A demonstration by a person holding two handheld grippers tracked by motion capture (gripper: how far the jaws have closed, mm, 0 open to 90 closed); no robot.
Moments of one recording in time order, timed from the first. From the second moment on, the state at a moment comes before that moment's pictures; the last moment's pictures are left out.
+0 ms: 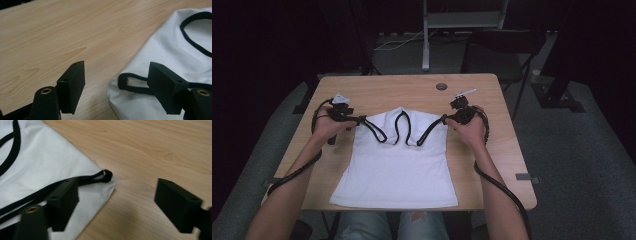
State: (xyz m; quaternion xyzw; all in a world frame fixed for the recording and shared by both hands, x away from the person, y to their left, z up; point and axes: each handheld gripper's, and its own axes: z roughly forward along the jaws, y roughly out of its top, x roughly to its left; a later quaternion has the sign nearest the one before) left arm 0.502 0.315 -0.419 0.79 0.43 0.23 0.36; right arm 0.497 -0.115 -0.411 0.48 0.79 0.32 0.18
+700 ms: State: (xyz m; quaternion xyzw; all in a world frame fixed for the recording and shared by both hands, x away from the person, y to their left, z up) left arm 0.515 0.308 -0.436 0.80 0.44 0.19 0.36; right arm 0.514 -0.095 -0.429 0.46 0.81 0.31 0.17
